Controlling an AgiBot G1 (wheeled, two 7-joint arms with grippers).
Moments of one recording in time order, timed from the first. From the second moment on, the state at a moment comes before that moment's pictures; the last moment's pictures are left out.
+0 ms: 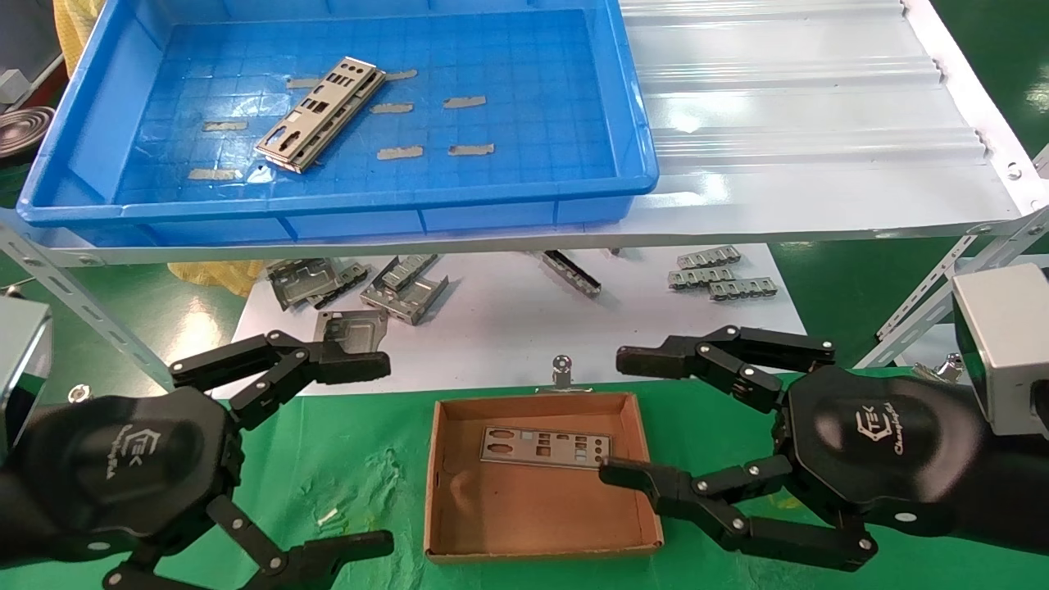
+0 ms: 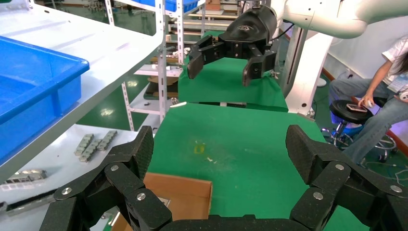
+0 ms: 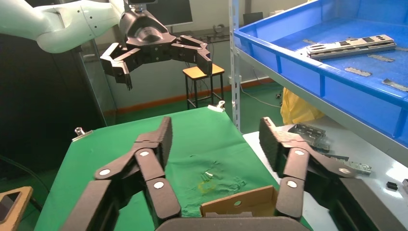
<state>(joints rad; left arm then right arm) -1.07 0.61 0.28 -1.28 0.73 1.50 -0.19 1.09 -0.55 -0.41 1.23 -0.63 -1.43 0.11</state>
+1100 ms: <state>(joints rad) -1.11 0.62 0.29 -1.27 0.75 1.49 -0.19 1.09 -0.55 -0.41 1.23 -0.63 -1.43 0.11</state>
